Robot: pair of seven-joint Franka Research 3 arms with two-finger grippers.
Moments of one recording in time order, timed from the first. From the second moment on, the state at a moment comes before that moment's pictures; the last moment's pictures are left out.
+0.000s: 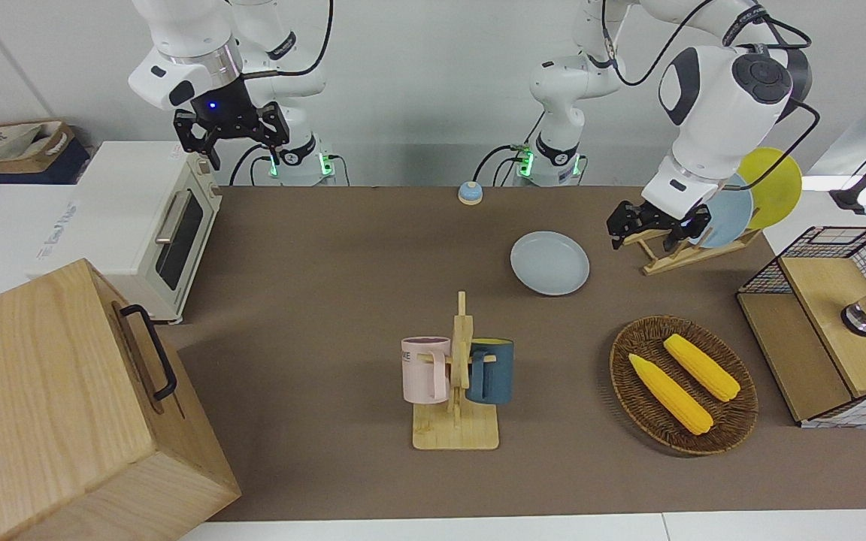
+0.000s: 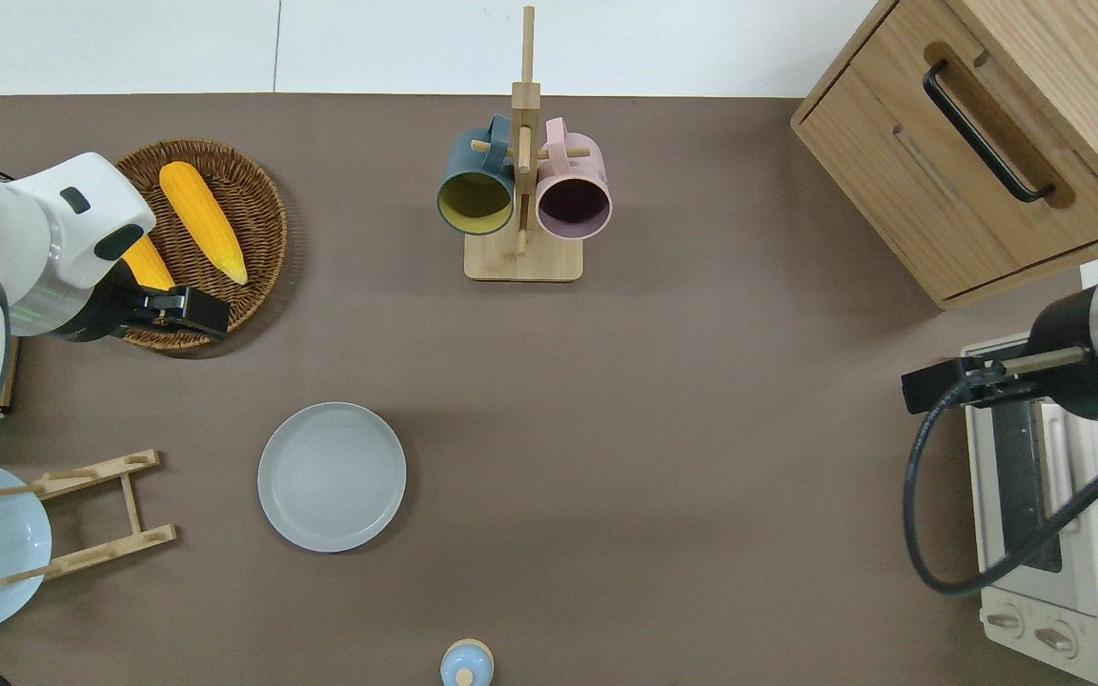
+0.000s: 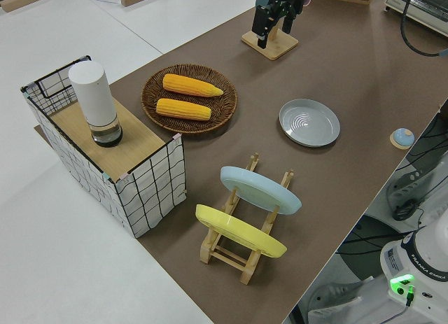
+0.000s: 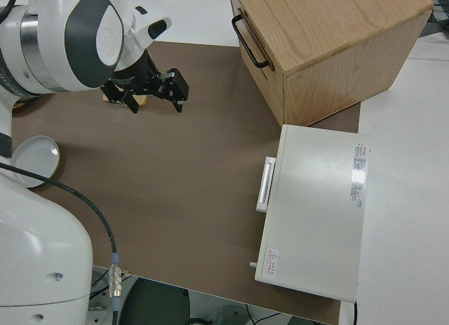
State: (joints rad) left arm 0.17 0.13 -0.28 -1.61 0.02 1.70 -0.02; right arm 0.02 -0.01 0.12 -1.47 0.00 1.39 0.03
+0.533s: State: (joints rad) left arm 0.17 0.13 -0.28 -1.63 0.02 1.67 -0.02; right arm 0.02 -0.01 0.12 -1.47 0.00 1.39 0.03
